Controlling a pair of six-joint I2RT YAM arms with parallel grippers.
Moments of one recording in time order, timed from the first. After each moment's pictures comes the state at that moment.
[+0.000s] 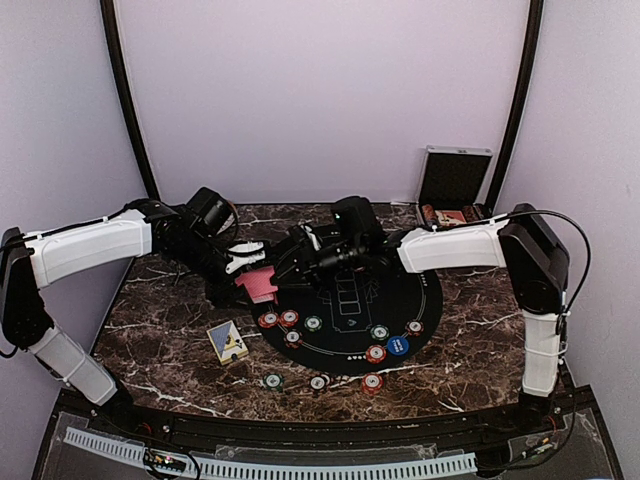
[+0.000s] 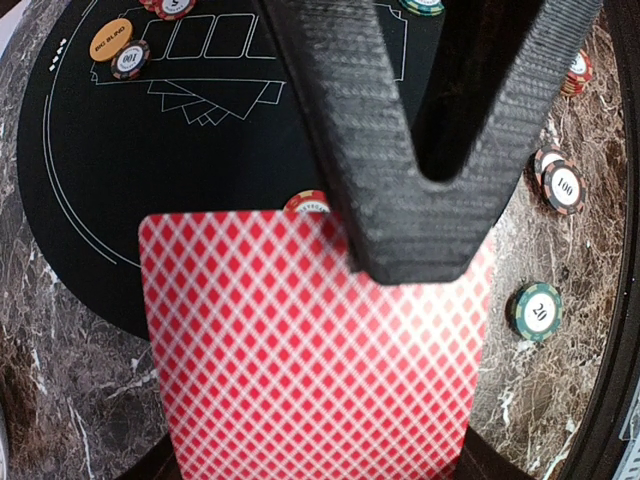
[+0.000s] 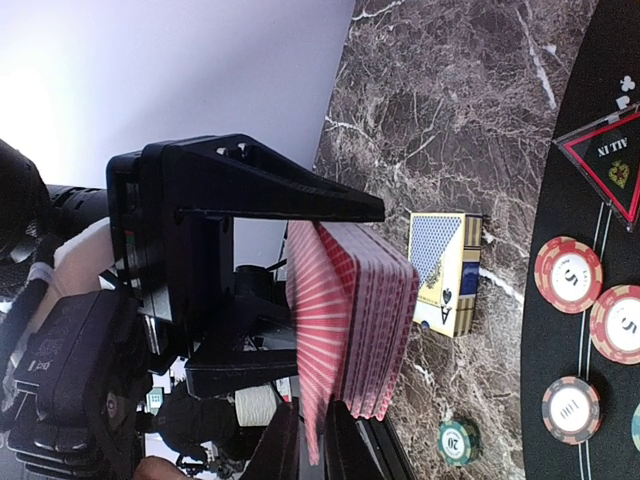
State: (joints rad) left arm -0.62 1.50 1.18 -0.80 0.26 0.65; right arm 0.87 2.02 1.42 0.14 -0.83 1.01
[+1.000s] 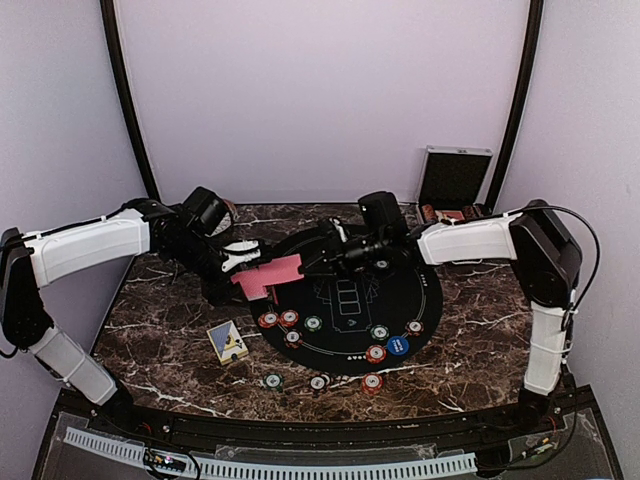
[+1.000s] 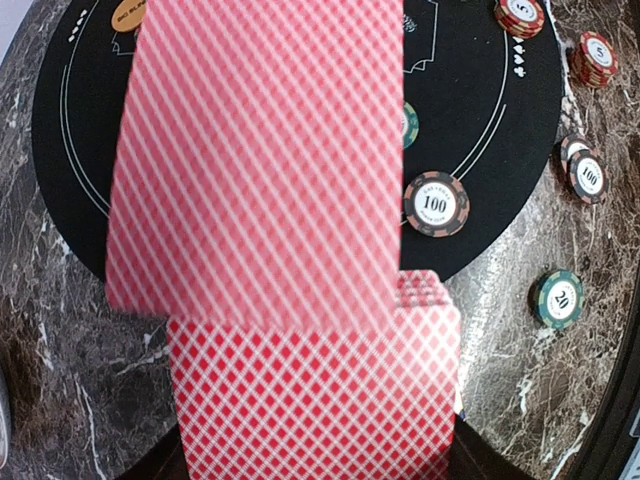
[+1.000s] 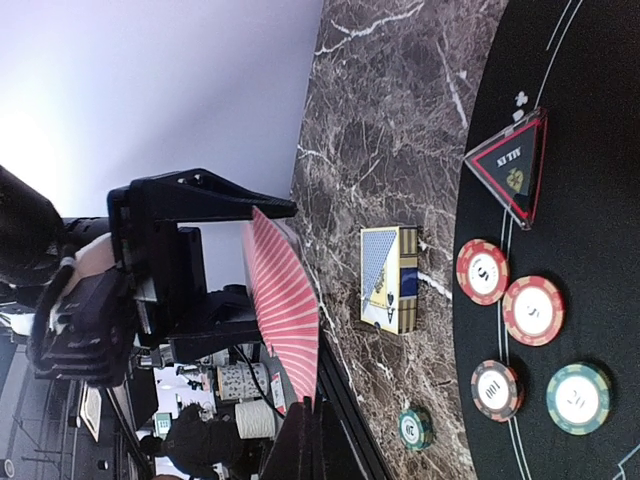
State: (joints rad) left arm -0.59 1.50 1.18 -0.80 0.23 0.65; right arm 0.76 1.98 1.33 0.15 -0.87 1.00
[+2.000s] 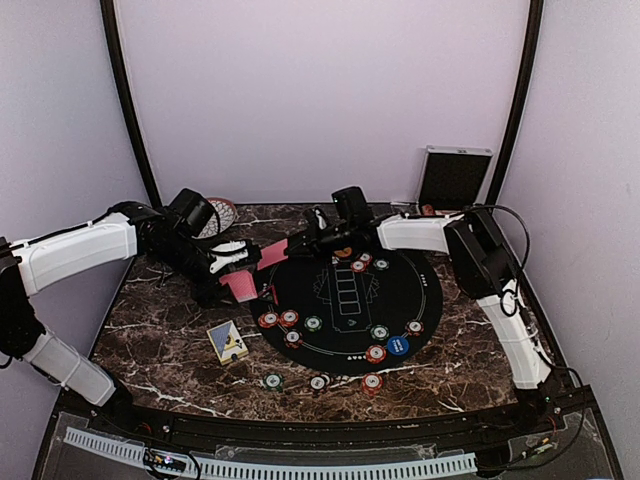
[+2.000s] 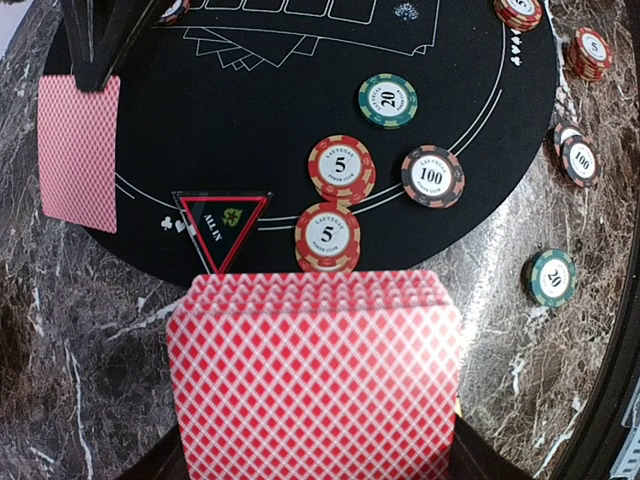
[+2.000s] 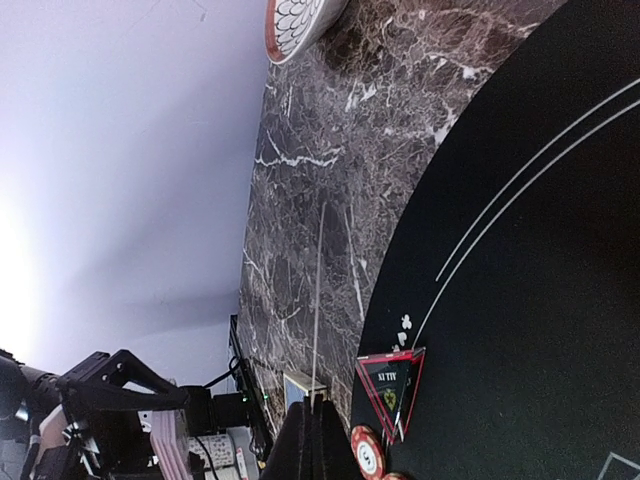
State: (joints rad) left arm -0.54 1.42 1.12 -0.82 0.25 0.65; right arm 0.67 2.43 1.91 -0.02 -0.83 0.94
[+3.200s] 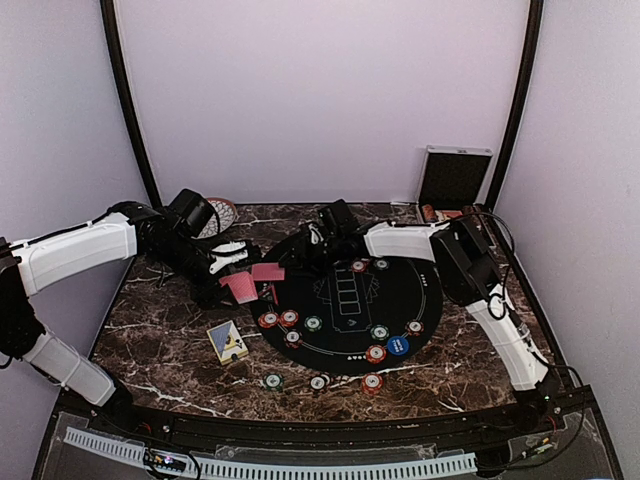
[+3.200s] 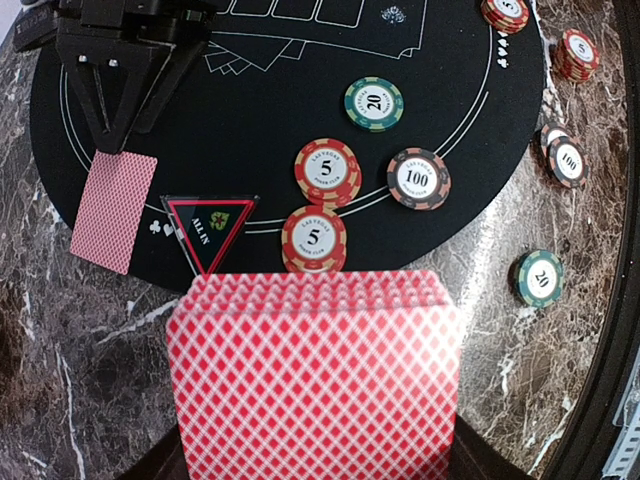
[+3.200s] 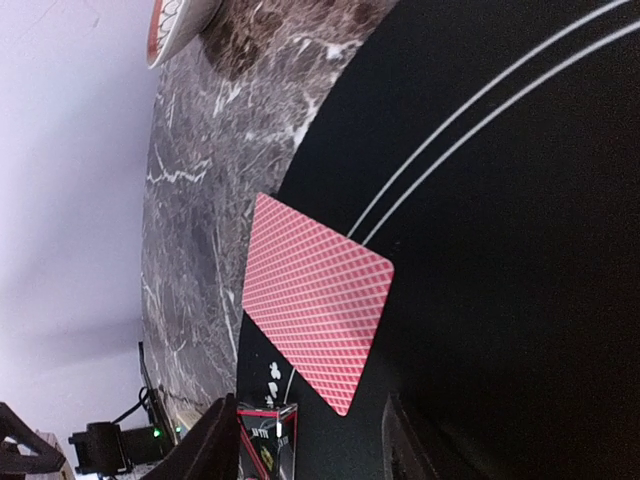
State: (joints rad) left arm -0.54 1.42 1.12 -0.84 0.27 0.65; right arm 0.71 2.57 2.05 -0.20 -0.62 0.80
